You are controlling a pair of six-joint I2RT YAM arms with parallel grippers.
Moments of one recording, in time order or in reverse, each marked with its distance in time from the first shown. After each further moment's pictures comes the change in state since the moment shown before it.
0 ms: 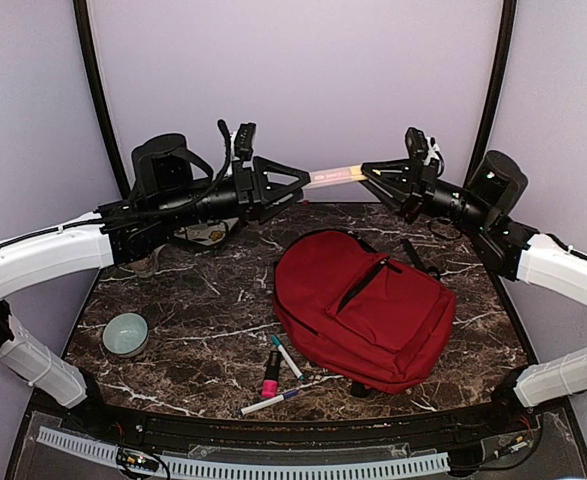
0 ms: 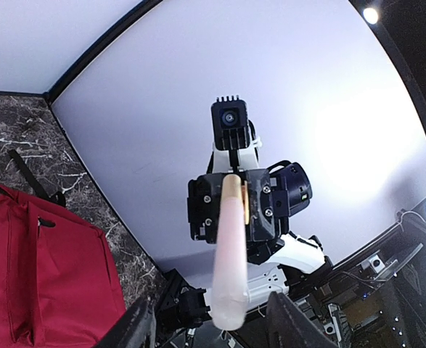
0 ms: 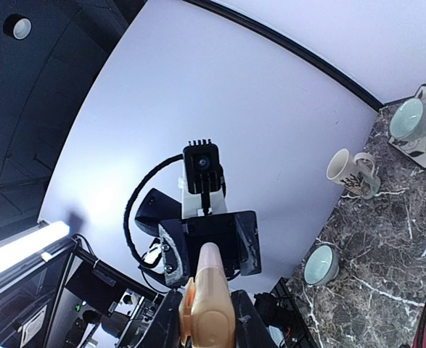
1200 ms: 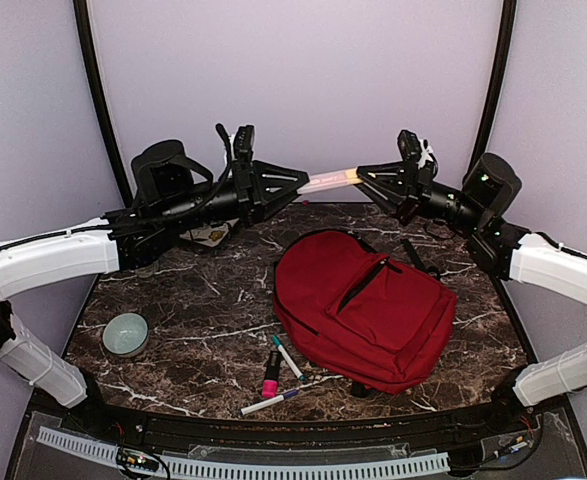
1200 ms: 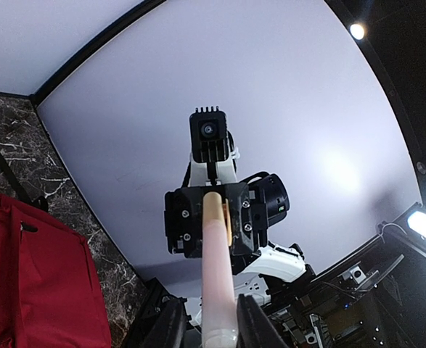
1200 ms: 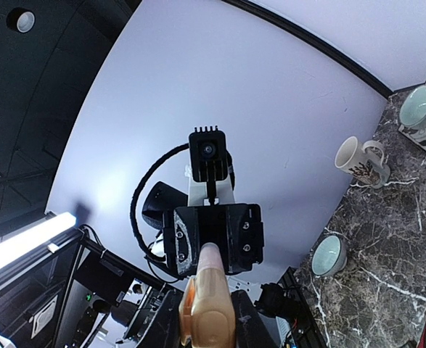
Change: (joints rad) left arm 0.000 0.018 -0.050 0.155 -0.009 -0.097; right arm 0.000 0.043 -0.010 0.094 -0.056 0.046
